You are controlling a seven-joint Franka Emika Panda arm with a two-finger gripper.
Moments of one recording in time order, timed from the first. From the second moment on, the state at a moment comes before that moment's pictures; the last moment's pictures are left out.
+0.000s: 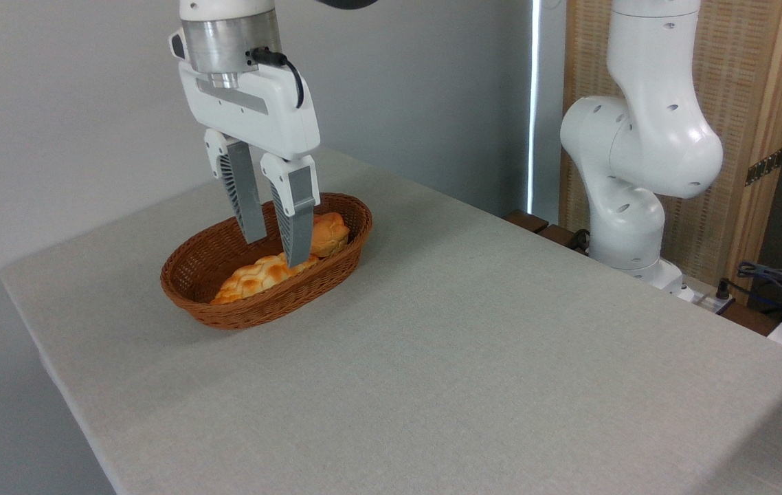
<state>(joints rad) -0.11 -0.04 -0.07 -1.72 0.02 1.76 0.55</state>
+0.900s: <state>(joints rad) -0.11 0.00 0.02 -1.59 0.00 1.60 0.61</state>
